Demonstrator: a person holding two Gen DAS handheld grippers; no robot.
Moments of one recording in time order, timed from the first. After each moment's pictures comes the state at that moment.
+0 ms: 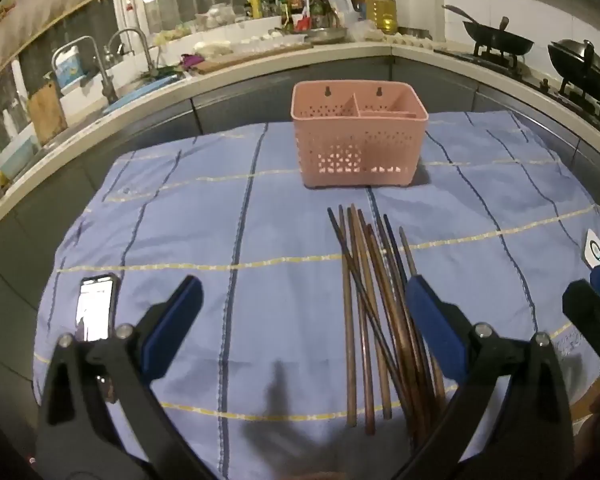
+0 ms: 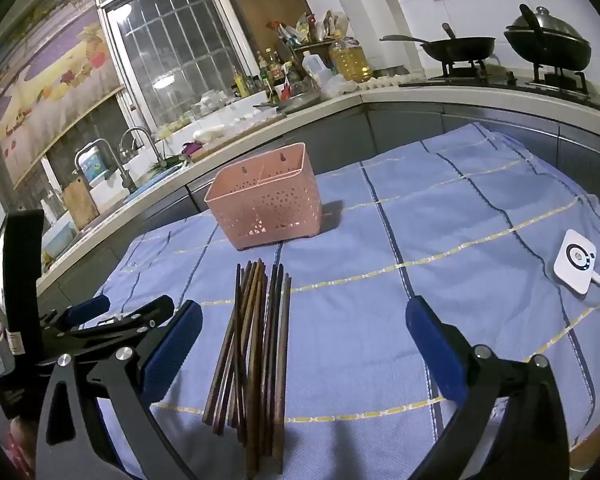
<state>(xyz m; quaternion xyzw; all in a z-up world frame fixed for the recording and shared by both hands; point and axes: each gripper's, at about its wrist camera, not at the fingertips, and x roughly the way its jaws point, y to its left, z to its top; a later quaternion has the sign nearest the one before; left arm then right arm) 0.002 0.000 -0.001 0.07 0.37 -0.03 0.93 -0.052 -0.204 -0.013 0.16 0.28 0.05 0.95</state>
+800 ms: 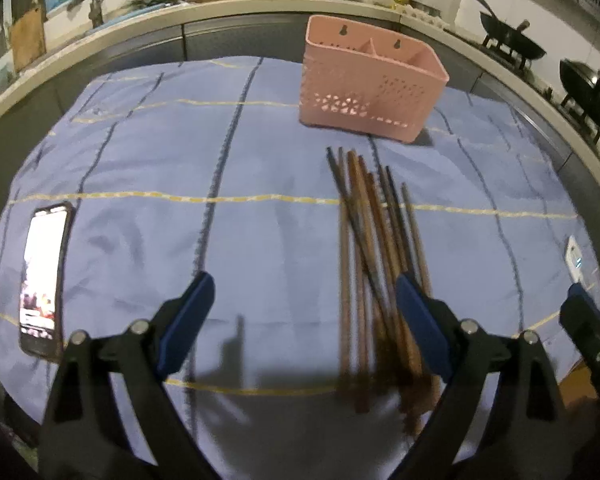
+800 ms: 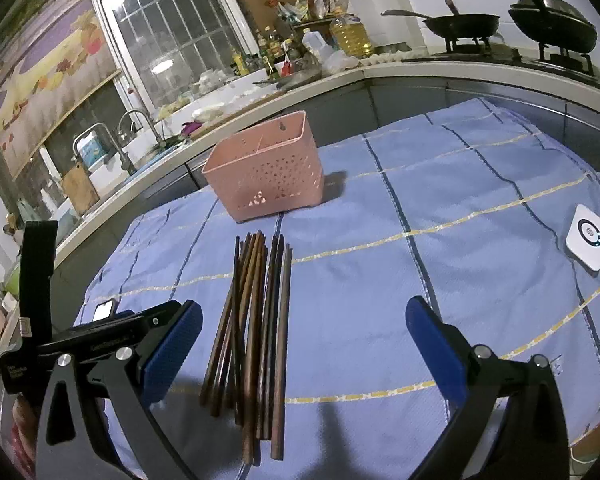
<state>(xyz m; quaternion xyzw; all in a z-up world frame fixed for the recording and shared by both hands) 0.014 0.031 -0.050 -0.01 0.44 -0.06 0.89 -0.050 -0.200 -0.031 0.17 0.32 0.06 0.93</state>
